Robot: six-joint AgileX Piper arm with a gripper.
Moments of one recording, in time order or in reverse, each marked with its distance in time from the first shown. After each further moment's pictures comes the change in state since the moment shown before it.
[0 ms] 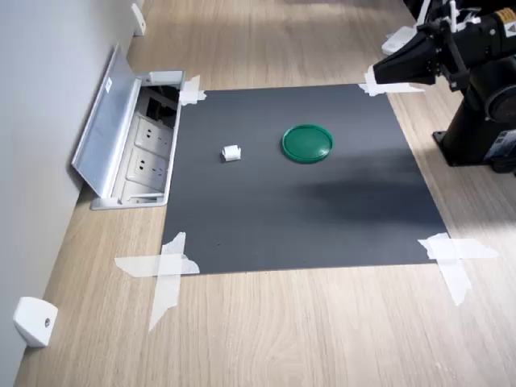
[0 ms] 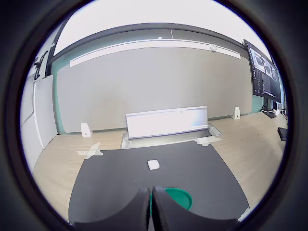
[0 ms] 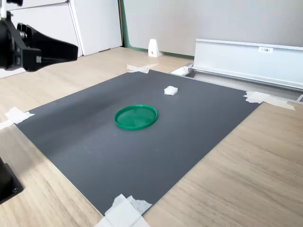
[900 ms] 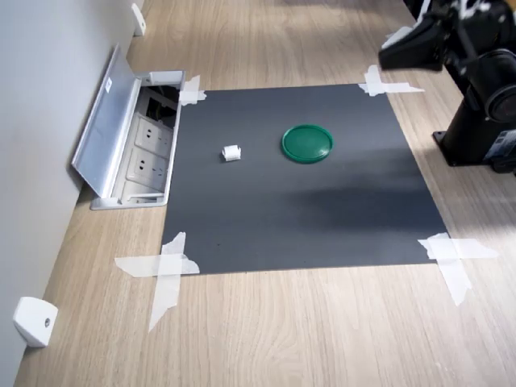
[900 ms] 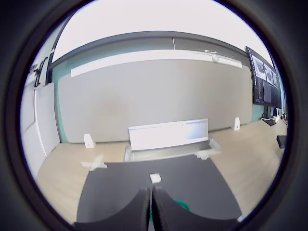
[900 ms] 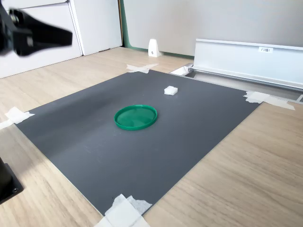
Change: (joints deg) arm 0.0 3.4 -7.4 0.0 1.5 0.0
